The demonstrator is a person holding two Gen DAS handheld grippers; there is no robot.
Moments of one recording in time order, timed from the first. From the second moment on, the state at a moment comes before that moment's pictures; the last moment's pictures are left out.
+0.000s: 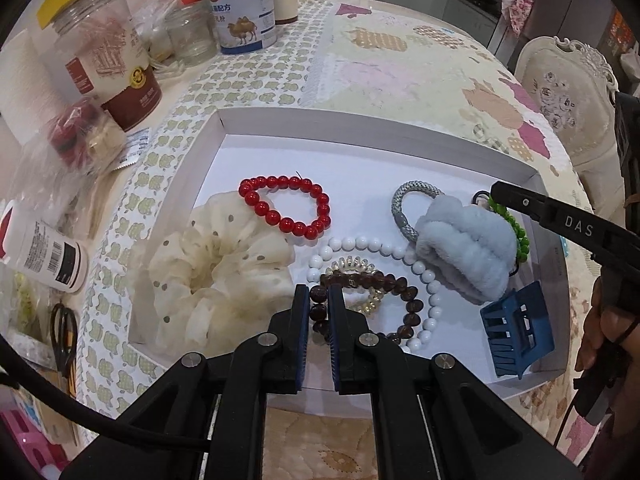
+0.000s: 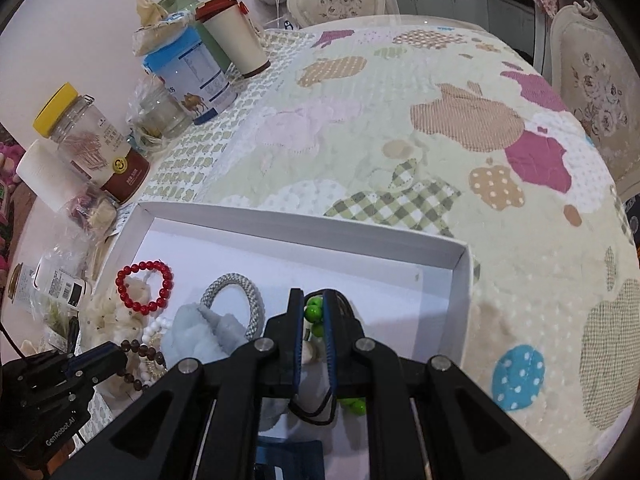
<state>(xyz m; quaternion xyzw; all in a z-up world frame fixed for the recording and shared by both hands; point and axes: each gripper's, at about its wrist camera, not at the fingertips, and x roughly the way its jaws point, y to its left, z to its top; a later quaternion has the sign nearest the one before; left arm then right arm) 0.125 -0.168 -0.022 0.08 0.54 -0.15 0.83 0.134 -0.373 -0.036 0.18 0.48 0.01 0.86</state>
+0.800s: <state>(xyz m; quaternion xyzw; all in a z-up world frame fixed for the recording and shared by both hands) 0.067 -0.156 0.021 0.09 0.49 -0.16 0.85 0.012 -0.323 0.041 0.16 0.42 -0.04 0.89</state>
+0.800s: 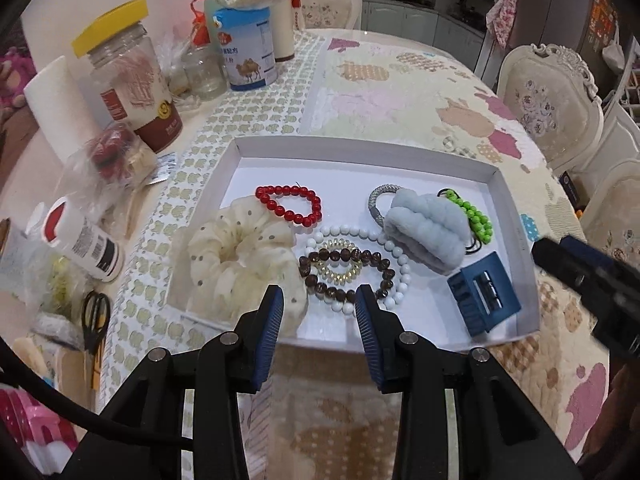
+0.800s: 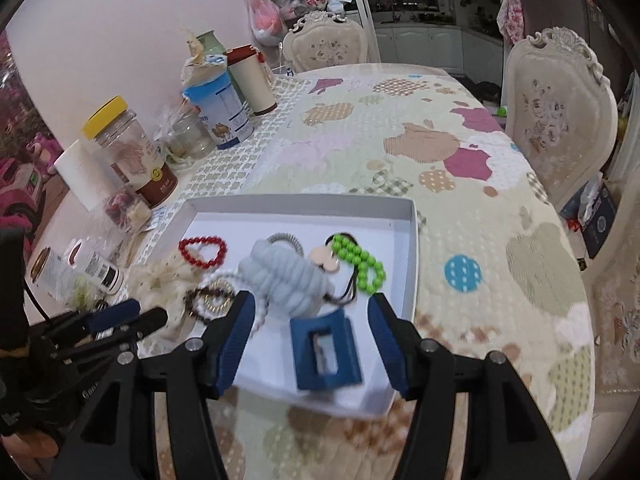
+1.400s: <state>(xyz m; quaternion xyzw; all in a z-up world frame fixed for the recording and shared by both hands) 0.013 -0.121 0.066 0.10 0.44 -0.15 0.88 -0.046 -0.279 0.080 0.15 0.38 -0.05 0.91</state>
